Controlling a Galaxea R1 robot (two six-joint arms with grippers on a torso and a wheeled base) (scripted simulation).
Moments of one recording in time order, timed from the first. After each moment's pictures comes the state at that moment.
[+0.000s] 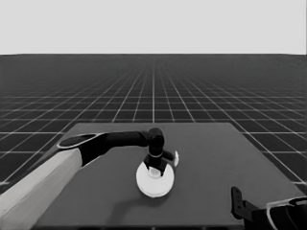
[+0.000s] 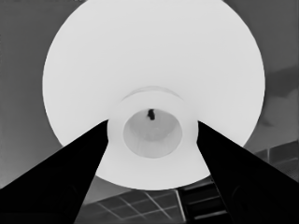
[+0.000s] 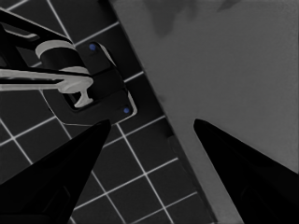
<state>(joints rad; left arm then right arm) 0.10 3.07 -1.64 0.26 1.54 -0.96 -0.35 1.76 -0.39 -0.70 -1.18 0.32</state>
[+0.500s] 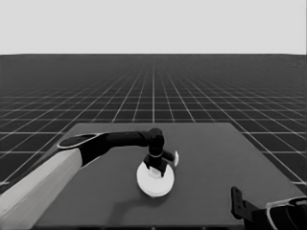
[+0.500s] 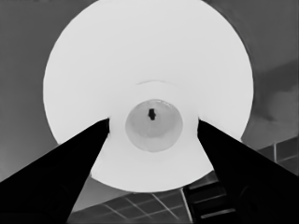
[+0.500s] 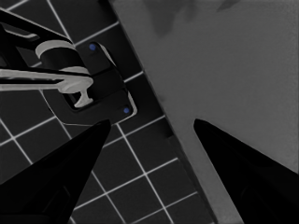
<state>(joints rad) 0.10 3.07 -1.64 0.26 1.54 -0.91 -0.35 1.76 -0.39 -0.70 -1.18 0.32</state>
